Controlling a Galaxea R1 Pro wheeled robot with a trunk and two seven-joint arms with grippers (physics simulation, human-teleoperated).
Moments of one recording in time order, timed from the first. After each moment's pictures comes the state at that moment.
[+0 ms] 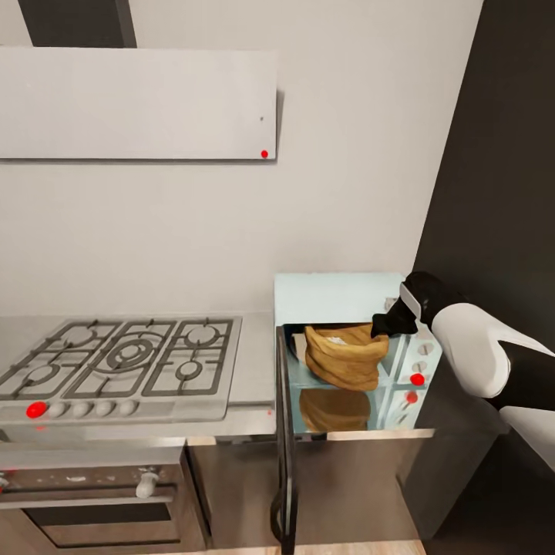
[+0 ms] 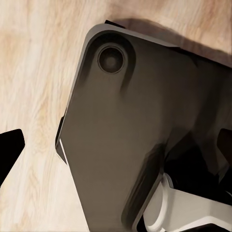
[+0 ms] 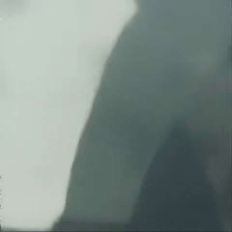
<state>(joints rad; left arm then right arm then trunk) 0.00 -0.02 0.01 -0.08 0.33 -0.09 0.01 -1.44 -0.11 -0.27 -0.15 0.41 1.04 0.24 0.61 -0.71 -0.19</state>
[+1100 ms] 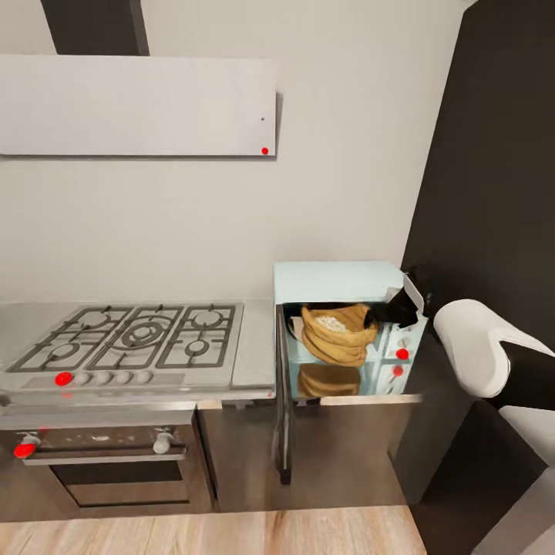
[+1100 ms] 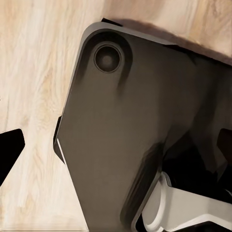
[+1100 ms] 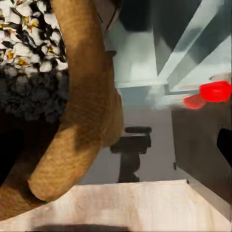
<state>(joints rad) 0.00 -0.02 0.00 -0.08 0.33 -0.09 0.01 -1.44 -0.11 -0.27 -0.23 0.40 1.04 0.27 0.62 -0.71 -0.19</state>
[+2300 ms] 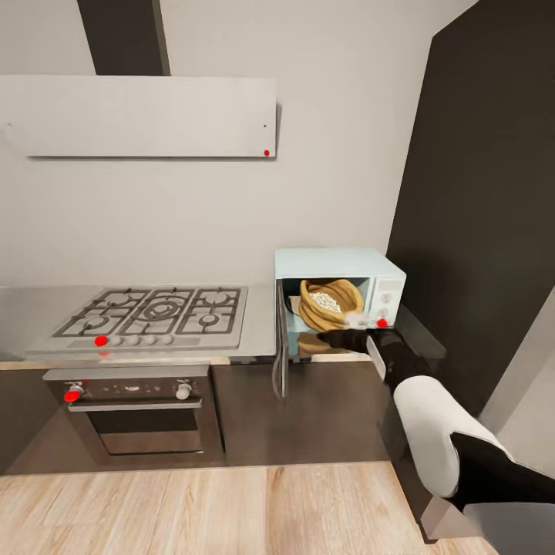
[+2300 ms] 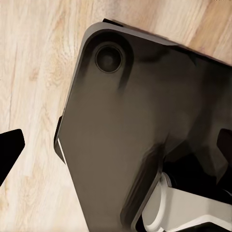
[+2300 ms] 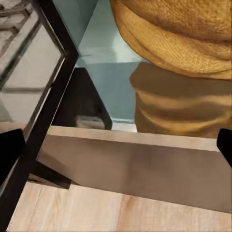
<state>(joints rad) 0.00 -0.02 0.01 -0.08 0.33 -0.09 0.01 -1.06 0.07 -0.29 -0.50 0.27 0.48 0.39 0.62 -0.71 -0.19</state>
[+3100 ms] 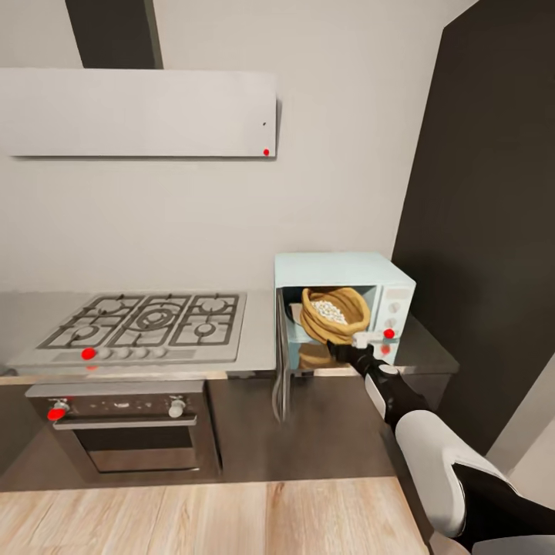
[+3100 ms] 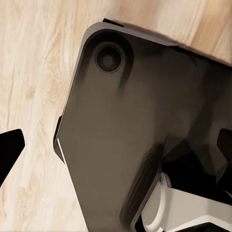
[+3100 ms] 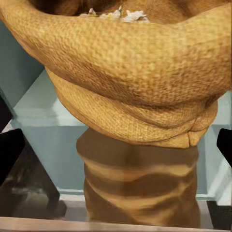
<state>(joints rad) 0.00 -0.02 0.01 -0.08 0.33 -0.09 0.01 -0.93 0.06 -0.29 -0.41 0.23 -0.05 0.21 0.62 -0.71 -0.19</state>
